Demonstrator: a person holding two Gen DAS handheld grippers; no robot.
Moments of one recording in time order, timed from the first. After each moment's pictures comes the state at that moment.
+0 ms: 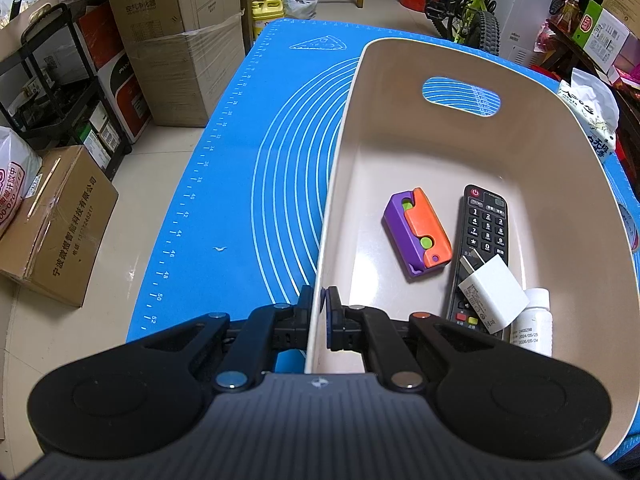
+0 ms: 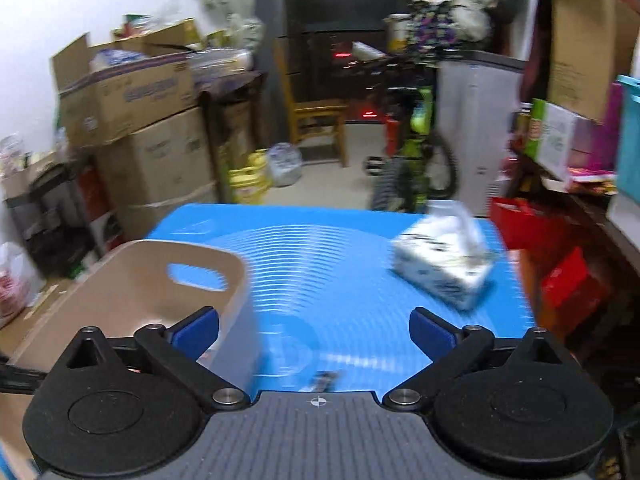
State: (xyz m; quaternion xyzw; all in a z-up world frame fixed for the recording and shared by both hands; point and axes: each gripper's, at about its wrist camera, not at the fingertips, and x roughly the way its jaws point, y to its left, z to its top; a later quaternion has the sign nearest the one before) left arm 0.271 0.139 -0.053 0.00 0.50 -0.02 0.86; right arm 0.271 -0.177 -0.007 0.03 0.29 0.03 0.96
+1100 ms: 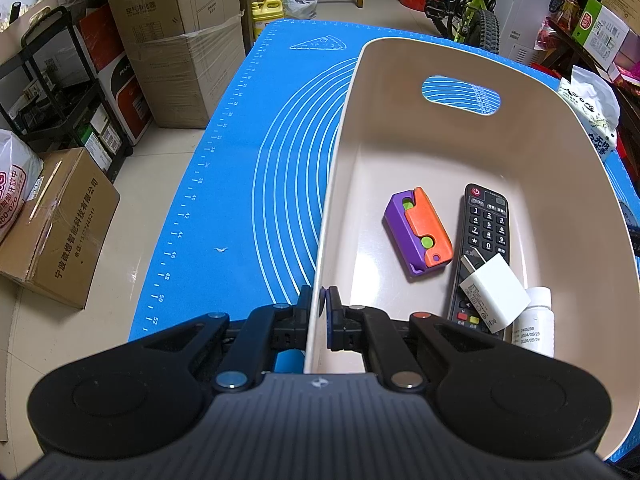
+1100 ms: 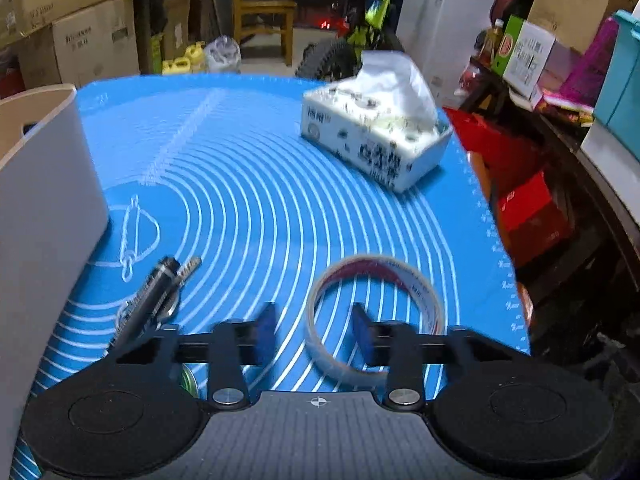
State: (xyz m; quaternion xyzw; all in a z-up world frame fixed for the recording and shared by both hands) left arm 0.271 0.139 -0.054 0.01 0.50 -0.02 0.86; right arm 0.323 -0.219 -0.122 -0.03 0.44 -0.04 0.90
